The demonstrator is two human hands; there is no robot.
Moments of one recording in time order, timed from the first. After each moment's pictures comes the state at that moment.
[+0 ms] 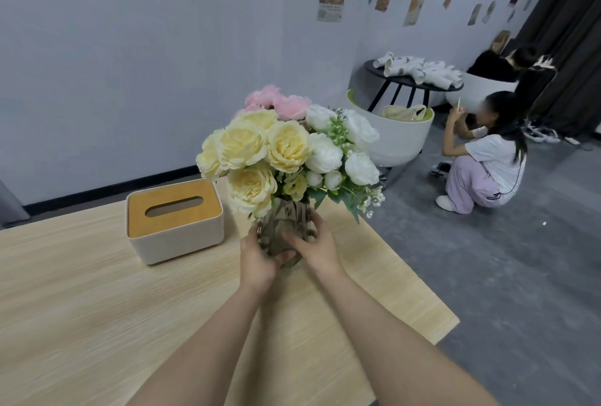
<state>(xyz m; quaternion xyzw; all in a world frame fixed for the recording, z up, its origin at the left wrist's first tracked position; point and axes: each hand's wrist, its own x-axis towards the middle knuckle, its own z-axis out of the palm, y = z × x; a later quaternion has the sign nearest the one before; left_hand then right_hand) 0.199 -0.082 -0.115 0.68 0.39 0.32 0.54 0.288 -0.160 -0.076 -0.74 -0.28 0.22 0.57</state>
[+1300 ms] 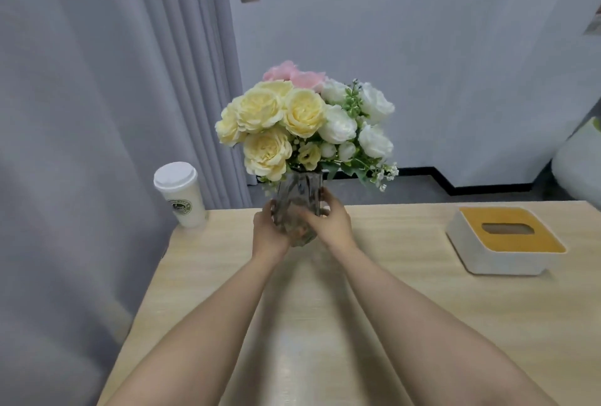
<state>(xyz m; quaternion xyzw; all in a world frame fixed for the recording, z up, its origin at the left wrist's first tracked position) -0.338 0.194 -0.048 0.63 0.53 0.41 0.40 -0.219 0.158 -0.020 -0.66 -0.45 0.33 0.50</state>
